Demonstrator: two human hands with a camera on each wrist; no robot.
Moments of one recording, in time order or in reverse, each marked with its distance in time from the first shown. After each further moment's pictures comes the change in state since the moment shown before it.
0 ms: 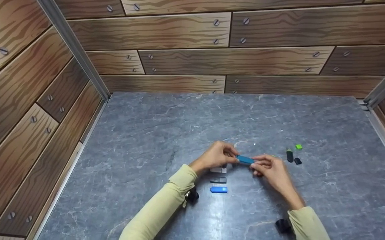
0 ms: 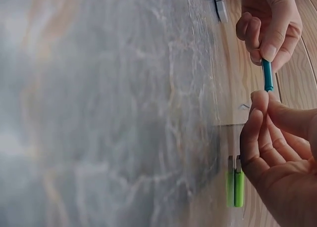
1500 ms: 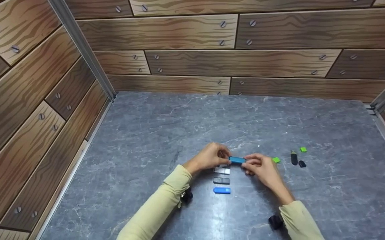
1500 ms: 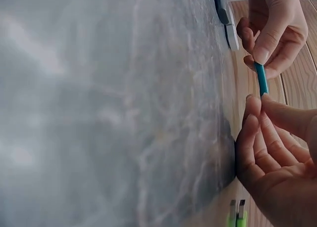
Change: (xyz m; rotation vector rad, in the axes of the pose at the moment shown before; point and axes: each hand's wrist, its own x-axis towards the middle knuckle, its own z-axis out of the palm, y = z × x) left_hand -0.017 -0.010 -0.024 0.272 0.011 -0.004; right_hand 0.019 -0.008 0.032 -0.082 -0.043 -0.015
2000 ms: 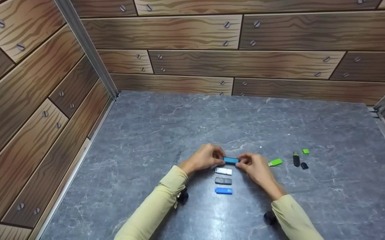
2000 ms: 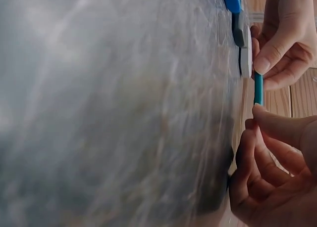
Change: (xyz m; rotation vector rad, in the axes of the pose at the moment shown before) left_hand -0.013 -0.016 -0.010 0.003 0.005 -0.041; right_hand 0.014 -0.015 0.022 -0.289 0.006 -0.080
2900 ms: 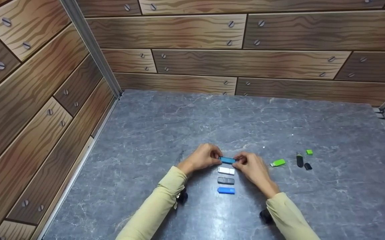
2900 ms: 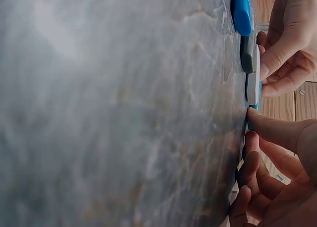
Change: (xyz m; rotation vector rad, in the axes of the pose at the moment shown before) left_hand -0.009 -0.010 -0.007 0.046 0.045 0.015; right_hand 0.004 -0.009 0.016 -0.139 0.037 -0.053
